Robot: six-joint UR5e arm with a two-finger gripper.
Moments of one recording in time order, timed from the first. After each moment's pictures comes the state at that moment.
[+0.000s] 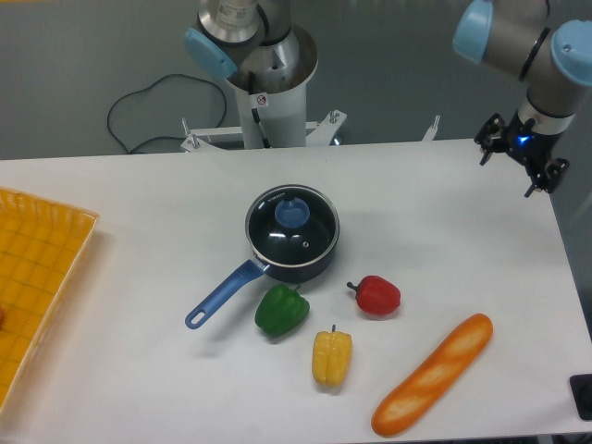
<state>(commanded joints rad) 3.04 -1.92 -1.59 -1.20 1.55 1.78</state>
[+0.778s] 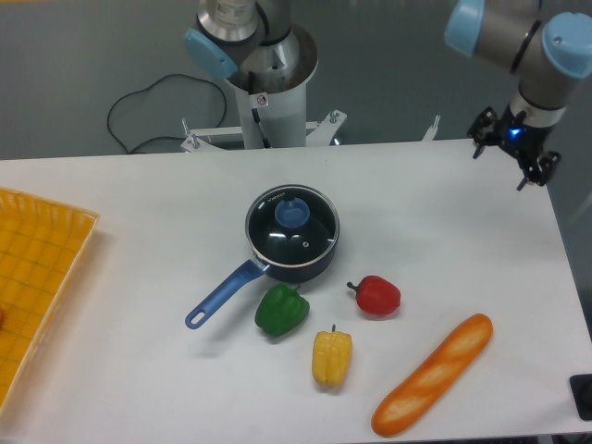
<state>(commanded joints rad) 3.11 -1.75 -1.76 -1.20 1.55 1.78</state>
